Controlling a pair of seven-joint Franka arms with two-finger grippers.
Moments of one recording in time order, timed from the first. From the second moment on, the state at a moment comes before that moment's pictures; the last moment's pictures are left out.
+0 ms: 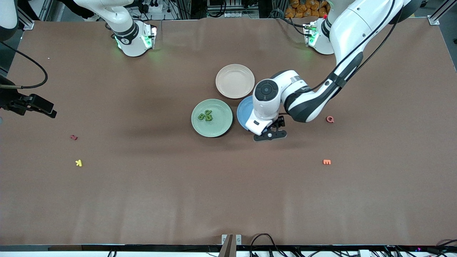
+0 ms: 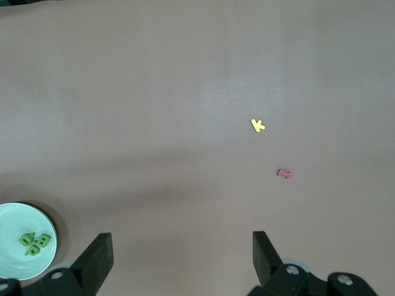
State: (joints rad) left arm -0.01 0.69 -0.75 -1.72 0.65 2.09 -1.12; right arm 0.06 0.10 -0.10 -1.49 0.01 1.62 0.07
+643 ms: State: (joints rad) left arm 0.17 0.66 -0.75 -1.71 0.65 2.06 -0.79; right arm 0.06 0.11 -0.10 -1.49 0.01 1.63 0.07
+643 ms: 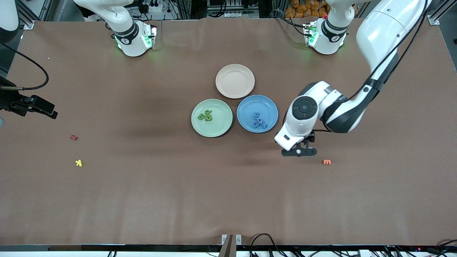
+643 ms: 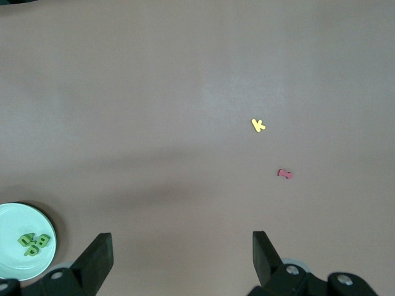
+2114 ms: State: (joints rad) left arm 0.16 0.38 -0.26 -1.66 0.17 2.03 -0.03; right arm 0.06 0.11 -0.10 -1.49 0.01 1.63 0.07
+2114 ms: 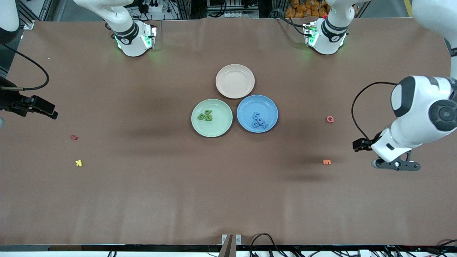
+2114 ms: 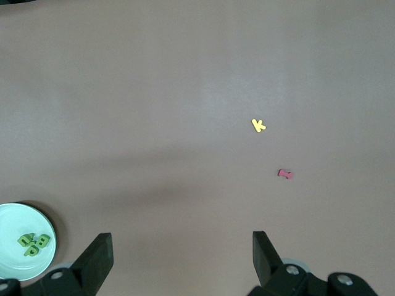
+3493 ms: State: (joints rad) left arm 0.05 -0.06 -0.14 -1.58 0.05 1.68 -0.04; right arm 0.07 0.12 -0.10 -1.49 0.01 1.64 0.07
